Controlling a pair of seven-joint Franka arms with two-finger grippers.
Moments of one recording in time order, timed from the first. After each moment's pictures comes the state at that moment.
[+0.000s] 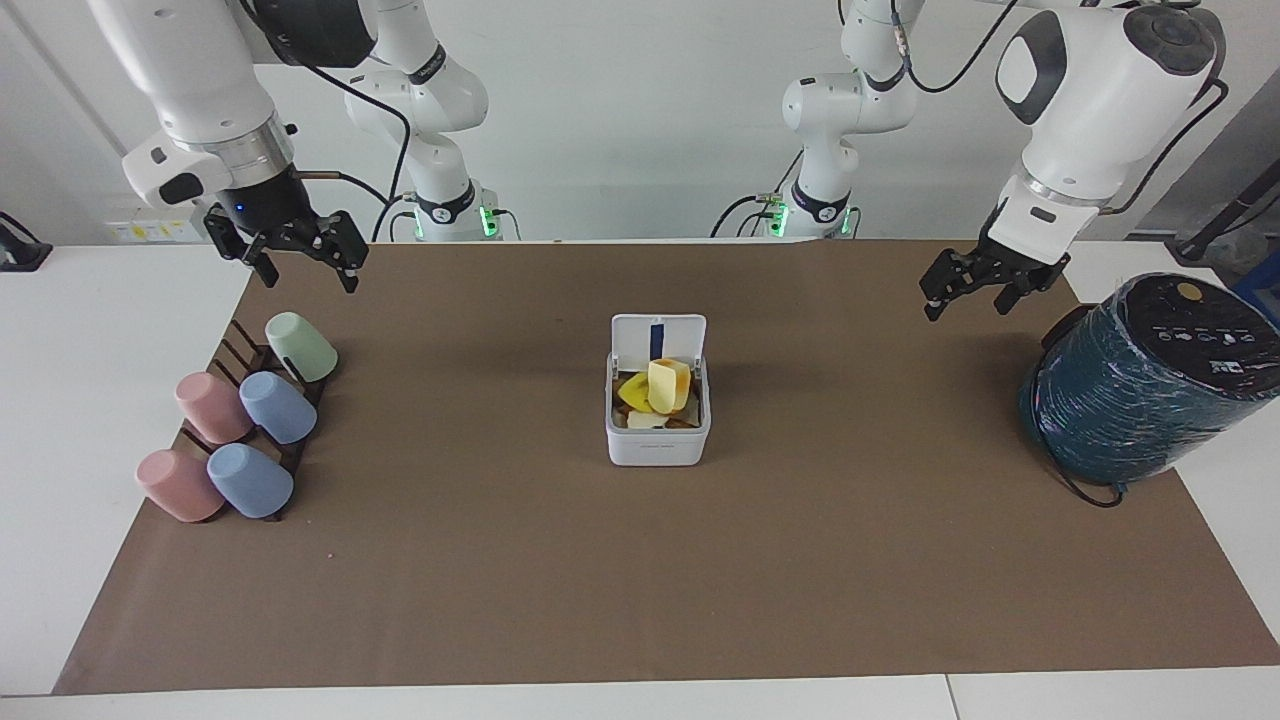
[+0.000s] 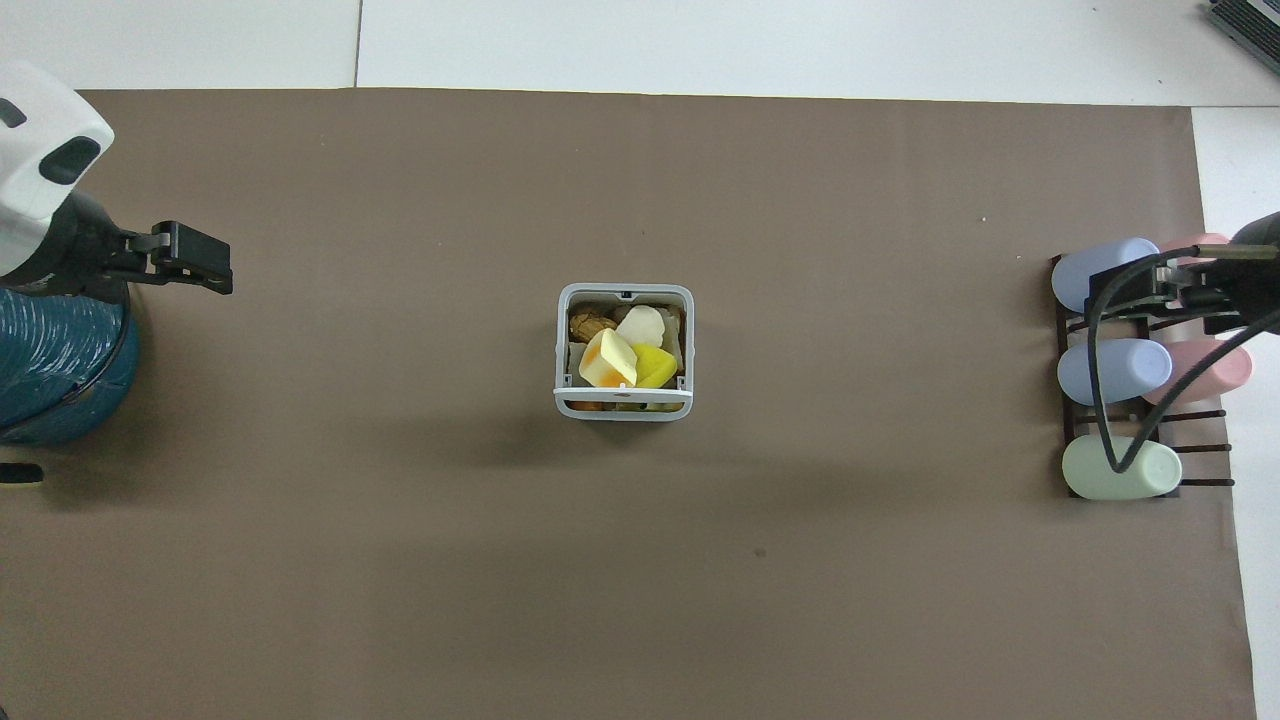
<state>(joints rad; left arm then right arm) -0.02 0.09 -0.09 -1.54 -0.01 1.63 -0.12 0.06 0.01 -0.03 -1.53 -0.03 1.54 0.13</state>
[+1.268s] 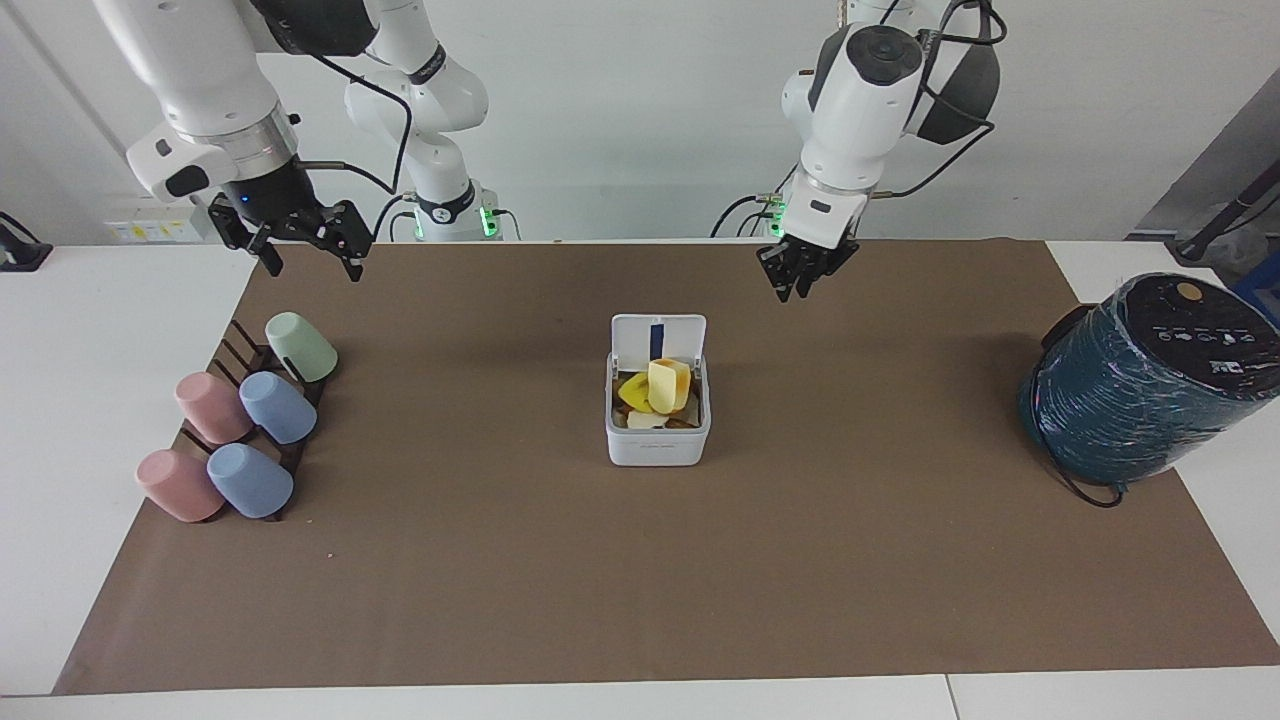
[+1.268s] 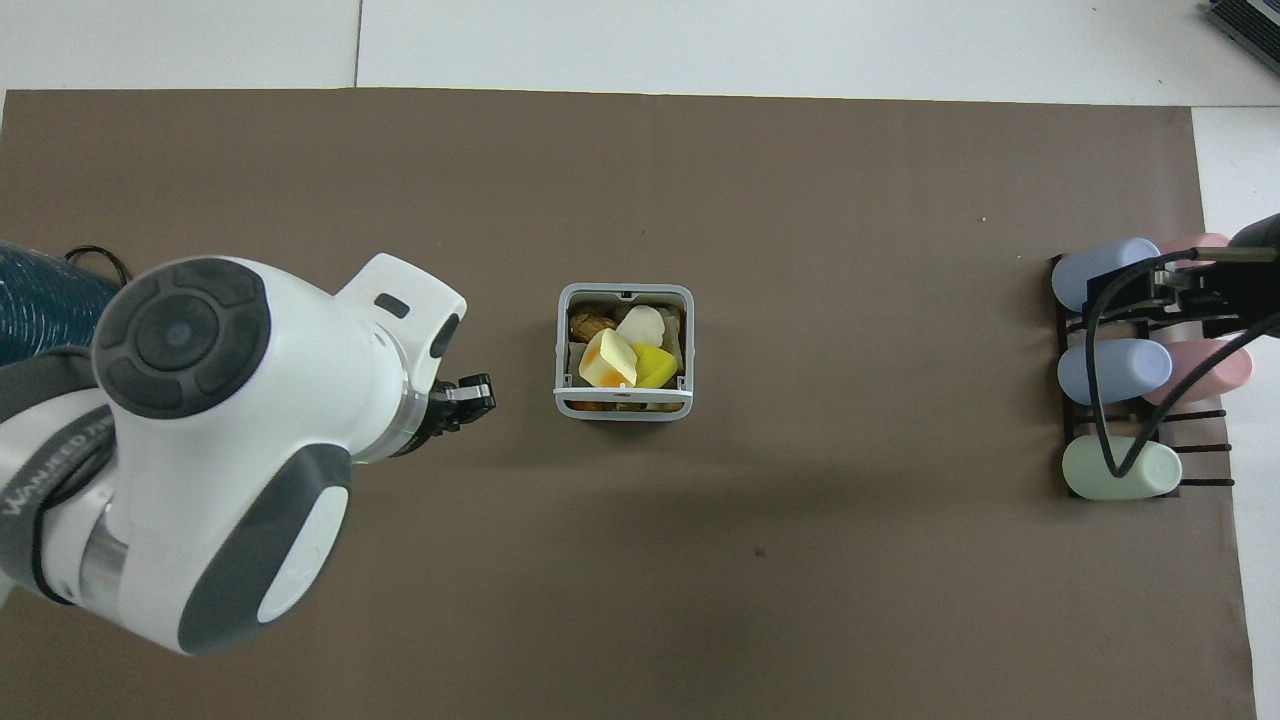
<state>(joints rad) -0.41 -0.09 -0.11 -1.93 -0.07 1.84 -0.68 0.06 0.01 -0.03 -1.53 -0.03 1.54 0.13</state>
